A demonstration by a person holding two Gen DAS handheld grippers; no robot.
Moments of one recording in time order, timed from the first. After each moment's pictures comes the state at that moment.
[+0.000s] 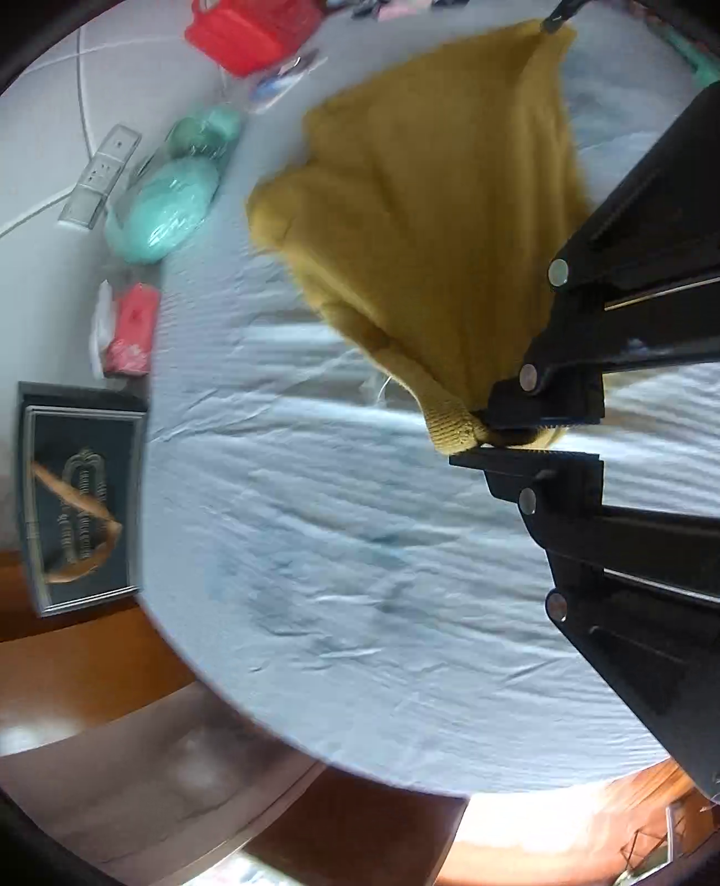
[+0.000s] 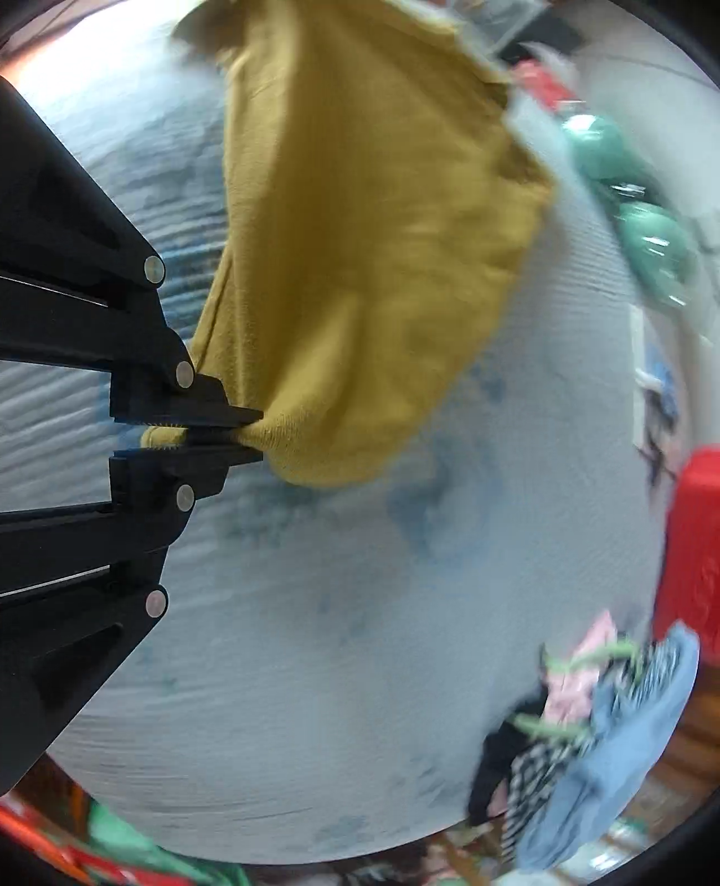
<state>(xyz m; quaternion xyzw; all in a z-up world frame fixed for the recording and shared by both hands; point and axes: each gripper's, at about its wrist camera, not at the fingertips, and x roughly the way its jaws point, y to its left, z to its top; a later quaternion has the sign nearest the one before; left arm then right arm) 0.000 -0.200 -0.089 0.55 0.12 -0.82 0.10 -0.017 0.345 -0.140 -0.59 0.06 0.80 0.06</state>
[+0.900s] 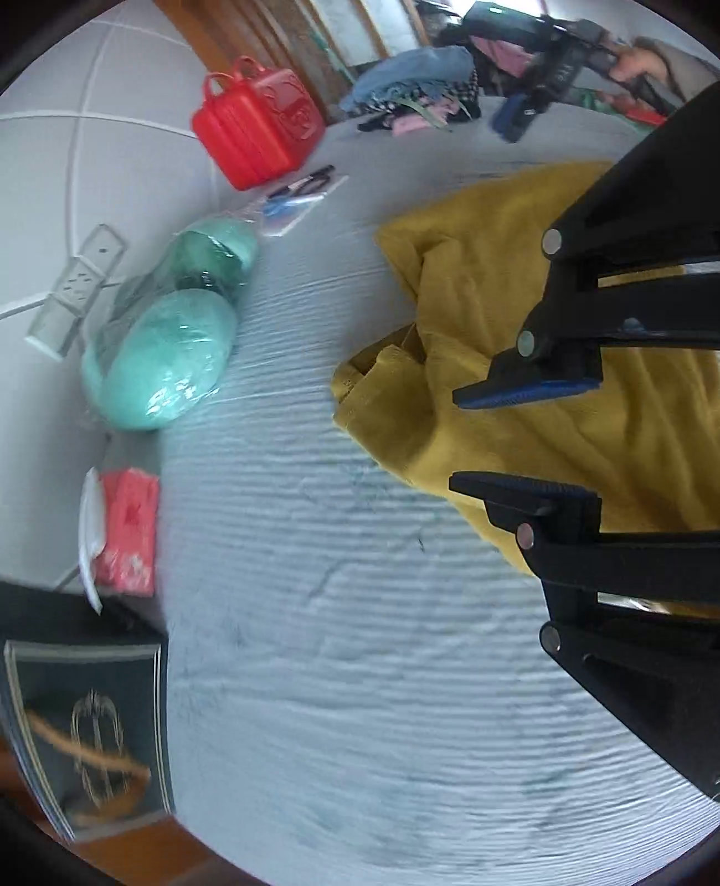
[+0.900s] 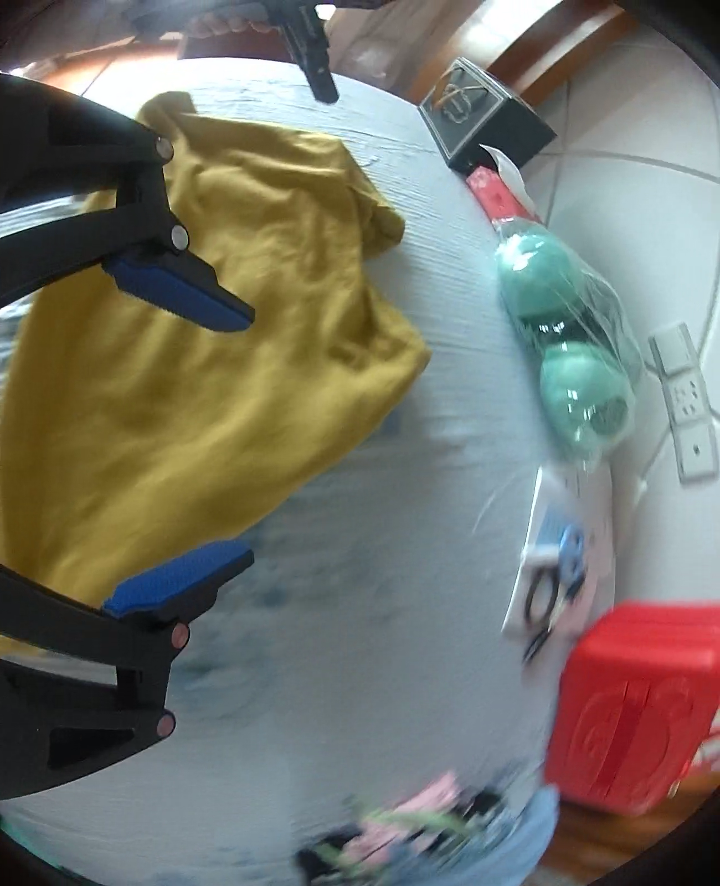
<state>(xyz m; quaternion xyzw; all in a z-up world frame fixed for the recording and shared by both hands) -0.188 -0.128 -0.087 0.57 0.17 -0.80 -0.05 -0.173 0.264 -0.107 -0.56 0.06 0.82 -0.09</state>
